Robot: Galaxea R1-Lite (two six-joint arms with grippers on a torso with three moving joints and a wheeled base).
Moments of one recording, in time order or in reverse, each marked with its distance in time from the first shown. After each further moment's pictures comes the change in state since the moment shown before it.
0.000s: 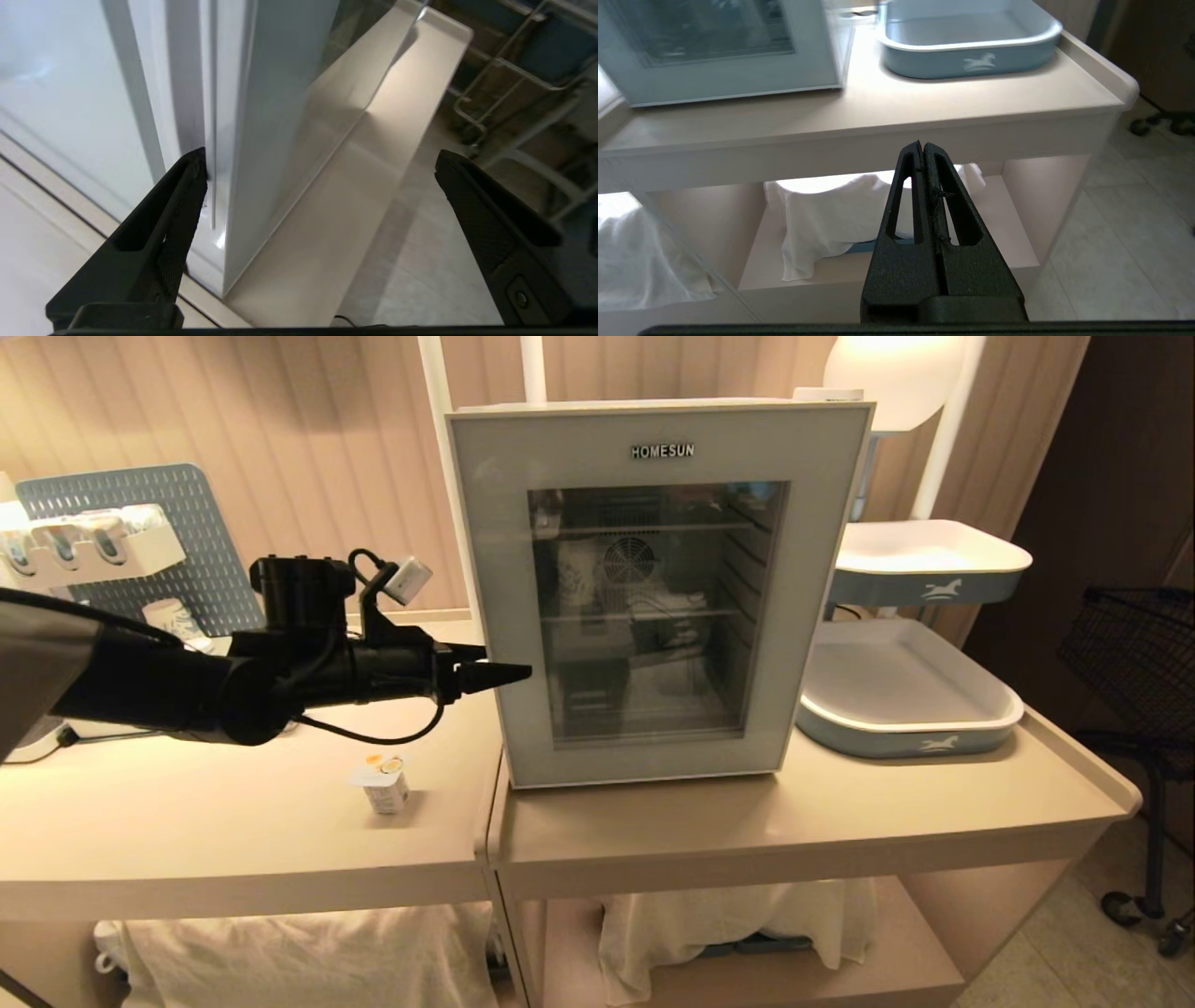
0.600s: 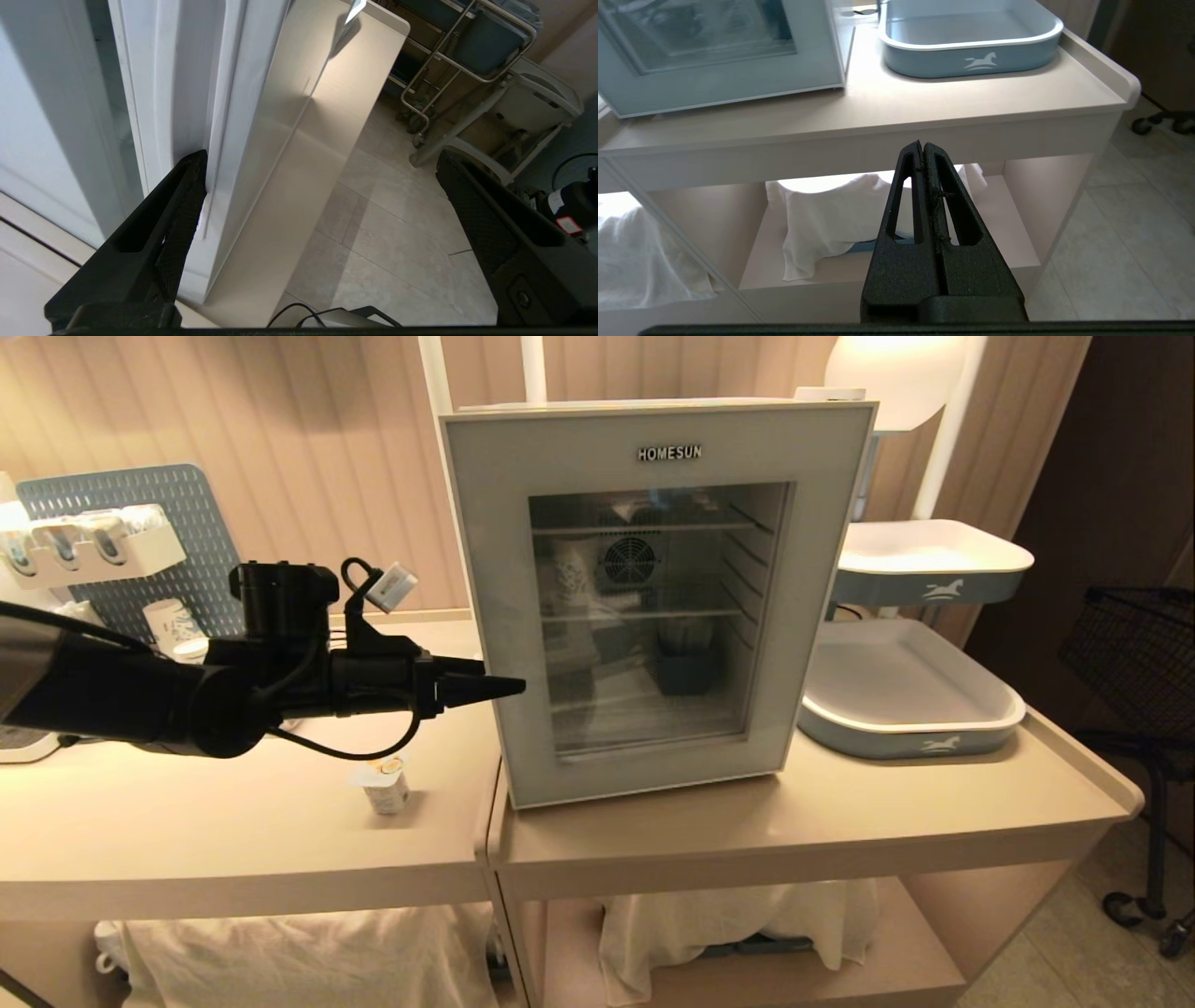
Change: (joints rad) left arm 0.002 -0.060 0.081 0.004 -0.138 -0.034; right arm 0.000 0.000 0.000 0.002 -0.001 0.000
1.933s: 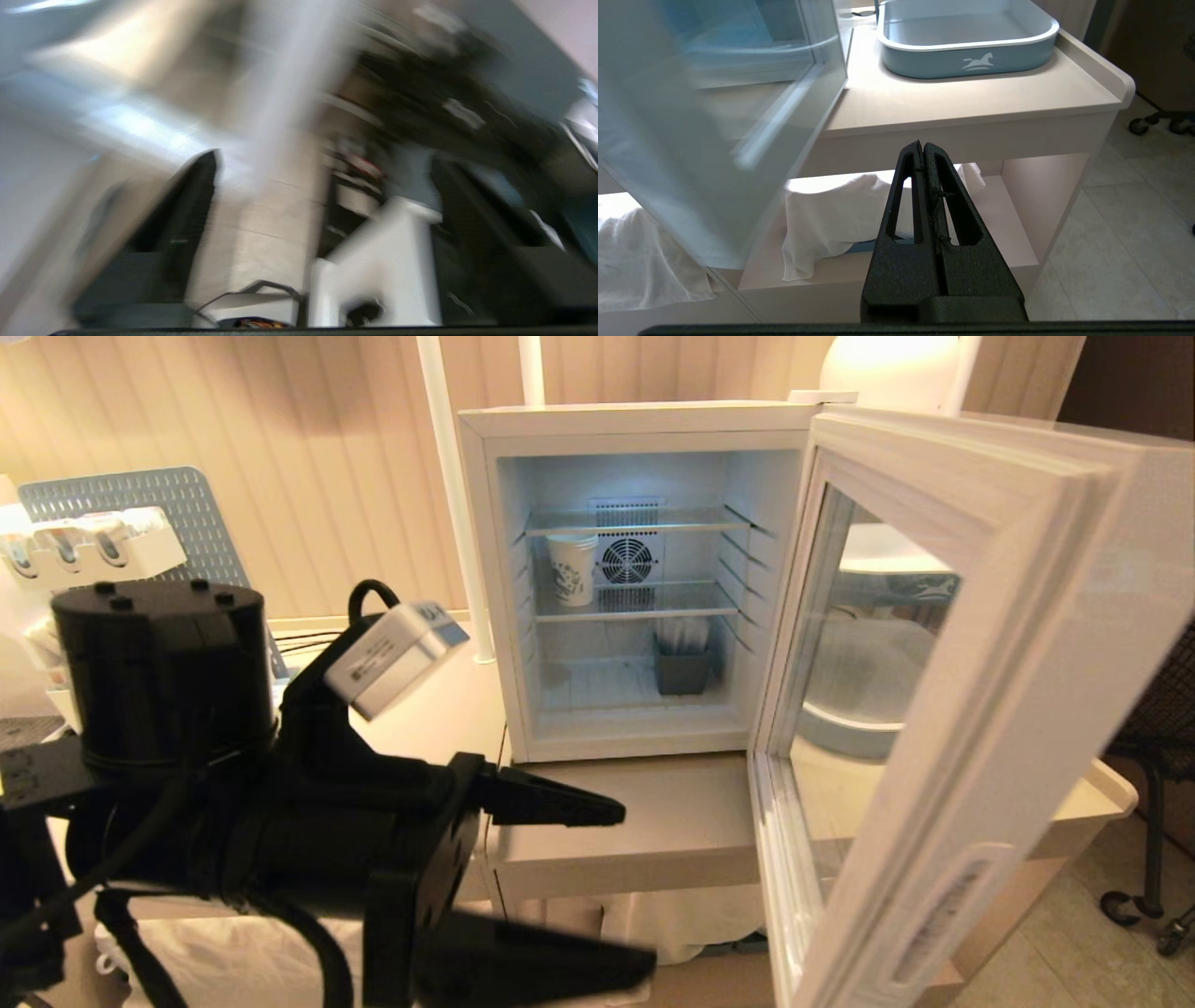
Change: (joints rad) left arm -0.466 -0.503 0.412 0.004 0.125 -0.147; right arm -0.001 0.000 0.000 -0.001 0.000 0.000
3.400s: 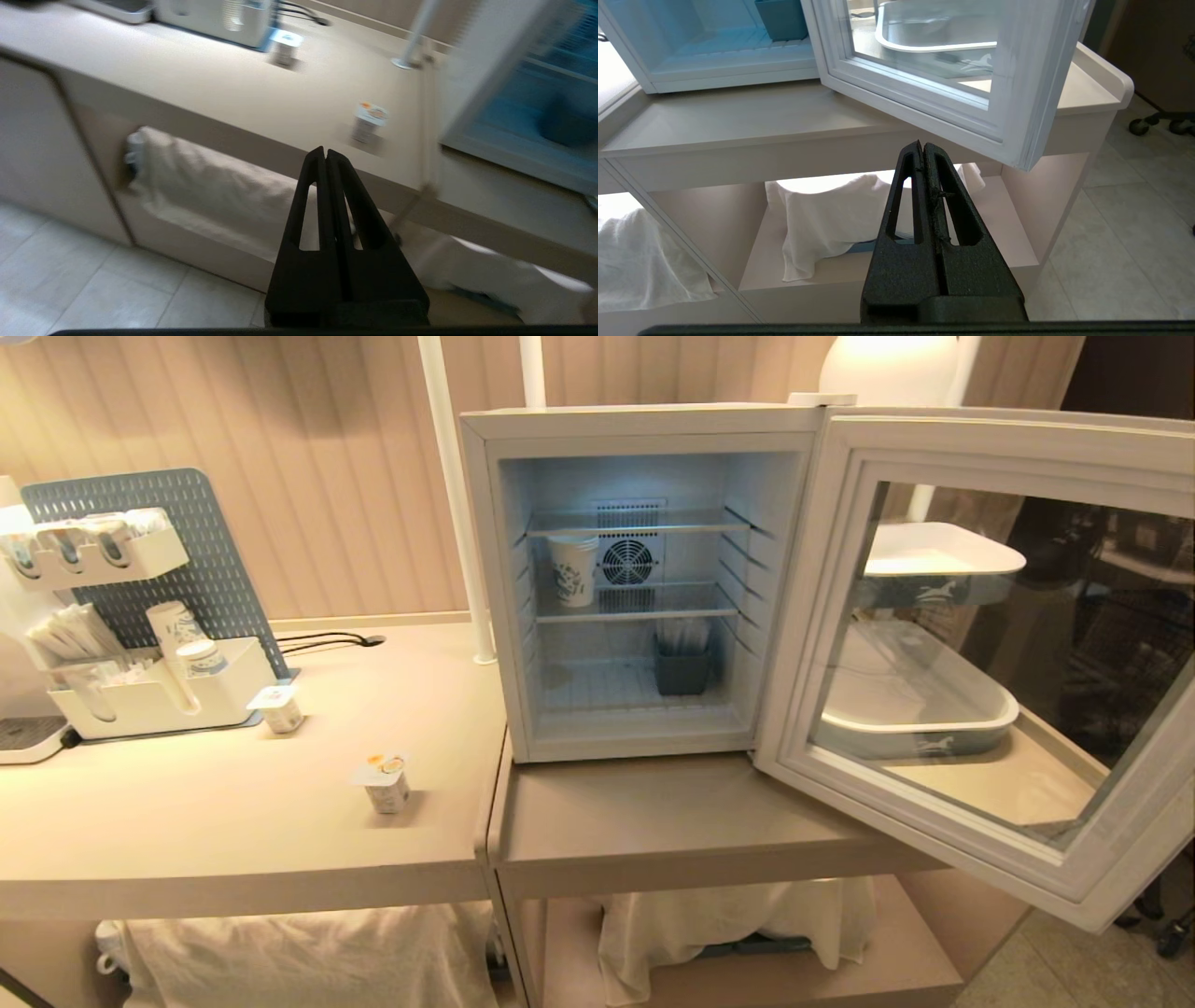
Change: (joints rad) left arm 0.707 -1.113 -0.178 1.197 1.118 -0.108; right arm 0.000 0.000 0.000 0.000 0.000 0.000
